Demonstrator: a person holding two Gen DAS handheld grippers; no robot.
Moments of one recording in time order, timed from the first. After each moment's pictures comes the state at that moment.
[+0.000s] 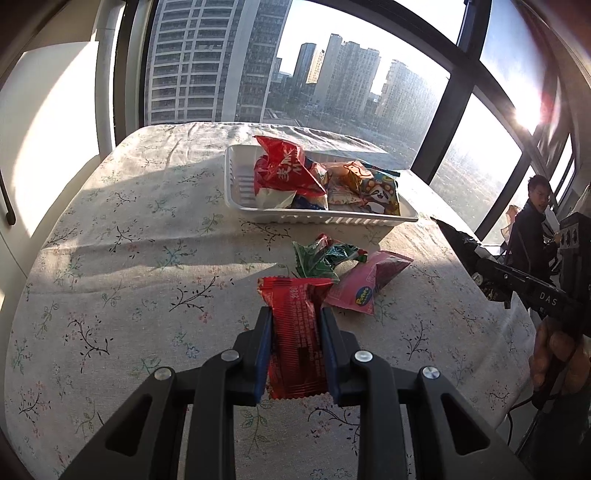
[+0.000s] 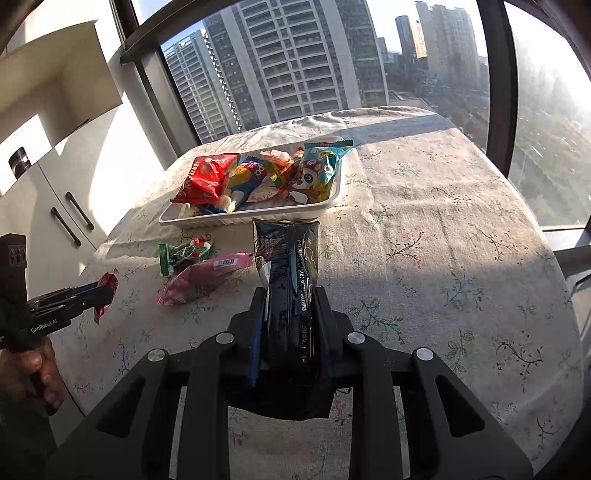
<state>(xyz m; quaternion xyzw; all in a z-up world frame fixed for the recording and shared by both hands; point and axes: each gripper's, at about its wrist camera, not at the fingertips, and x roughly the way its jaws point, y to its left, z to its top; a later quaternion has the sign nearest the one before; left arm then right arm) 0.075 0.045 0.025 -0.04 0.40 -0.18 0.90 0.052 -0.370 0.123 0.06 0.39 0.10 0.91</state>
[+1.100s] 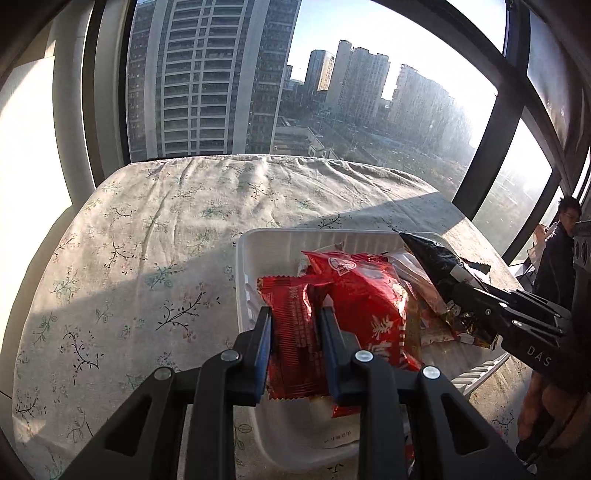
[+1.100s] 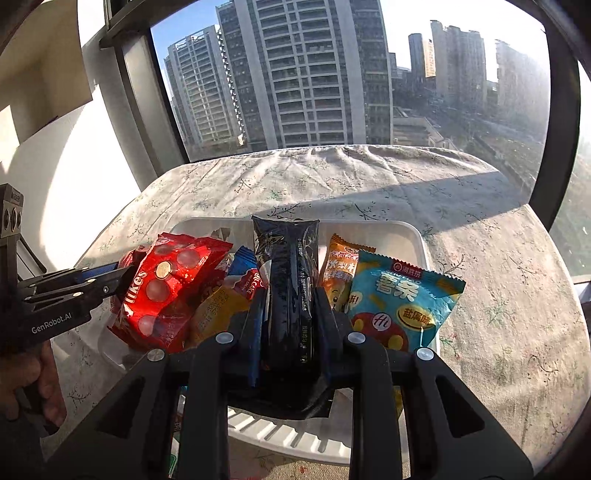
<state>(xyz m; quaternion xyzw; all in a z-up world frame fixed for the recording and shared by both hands) 0.288 0.029 0.020 -0.03 0.39 -0.15 0.91 0.286 -0.291 0.107 0.00 0.38 0.10 0.92</state>
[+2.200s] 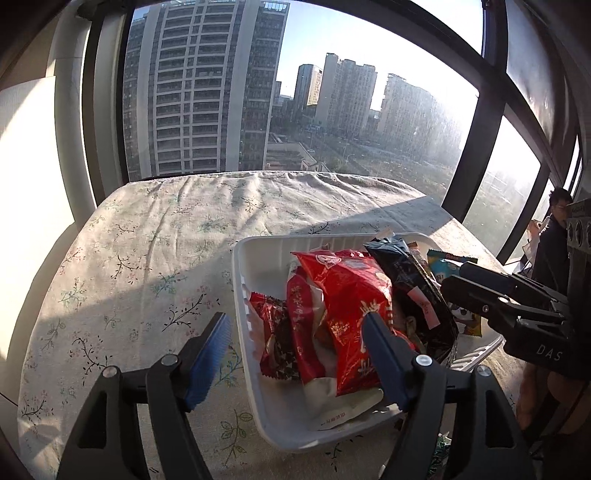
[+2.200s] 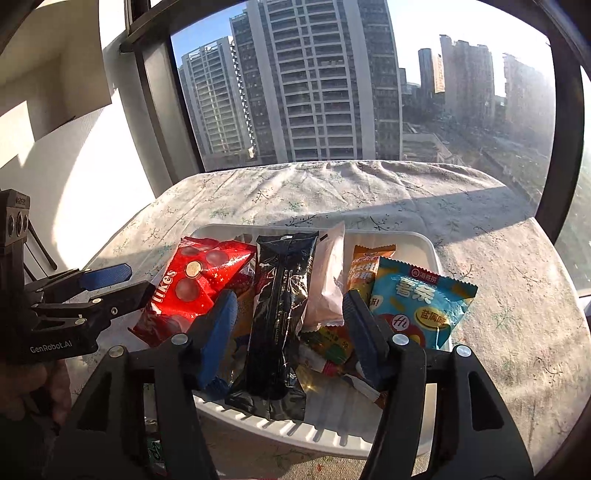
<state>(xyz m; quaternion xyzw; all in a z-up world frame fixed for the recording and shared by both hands) 0.259 0.031 0.030 -0.01 0.35 -0.17 0.92 0.260 -0.282 0.115 0.00 0.34 0.12 0.93</state>
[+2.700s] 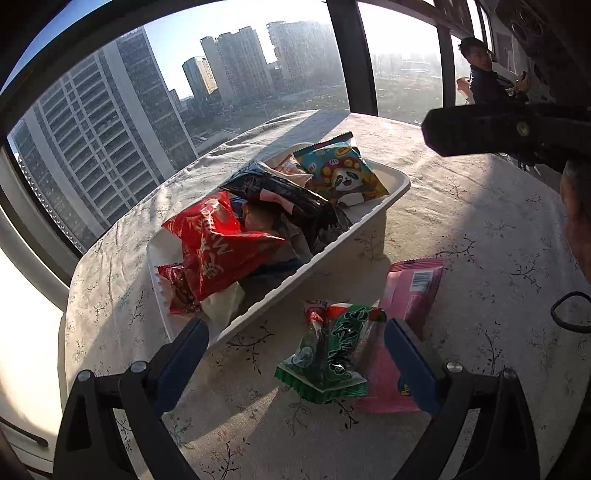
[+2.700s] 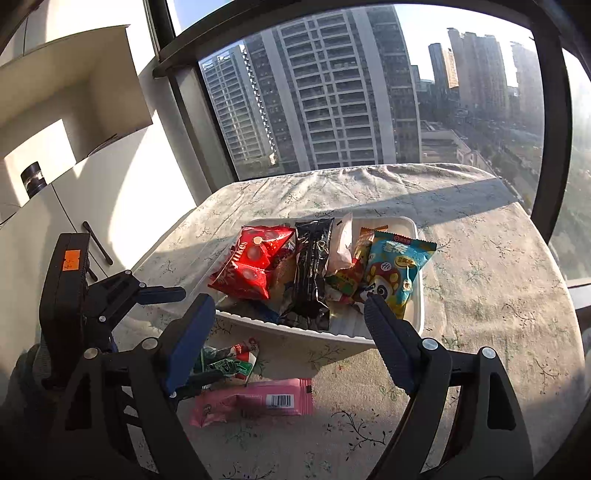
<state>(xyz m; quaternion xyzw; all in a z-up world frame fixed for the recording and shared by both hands) 0.161 -0.045 0.016 0.25 0.36 -0.28 0.85 0.143 -0.307 0.164 0.04 0.34 0.16 0.93</state>
